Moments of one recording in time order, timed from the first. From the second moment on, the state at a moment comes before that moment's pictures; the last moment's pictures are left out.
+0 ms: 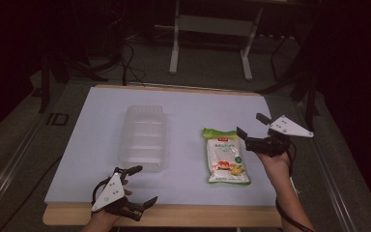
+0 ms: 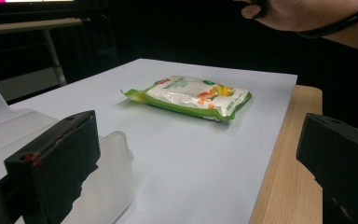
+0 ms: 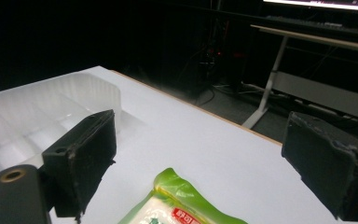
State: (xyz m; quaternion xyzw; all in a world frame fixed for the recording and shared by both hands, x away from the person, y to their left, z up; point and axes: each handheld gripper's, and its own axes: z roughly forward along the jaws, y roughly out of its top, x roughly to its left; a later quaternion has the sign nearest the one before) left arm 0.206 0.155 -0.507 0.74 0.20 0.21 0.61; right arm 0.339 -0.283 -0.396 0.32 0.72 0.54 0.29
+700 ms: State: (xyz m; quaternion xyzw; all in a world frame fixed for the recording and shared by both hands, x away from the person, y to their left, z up) left arm 0.208 0.155 -0.508 0.74 0.20 0.20 0.61; right arm 0.397 -0.286 -0.463 0.40 0.75 0.47 0.25
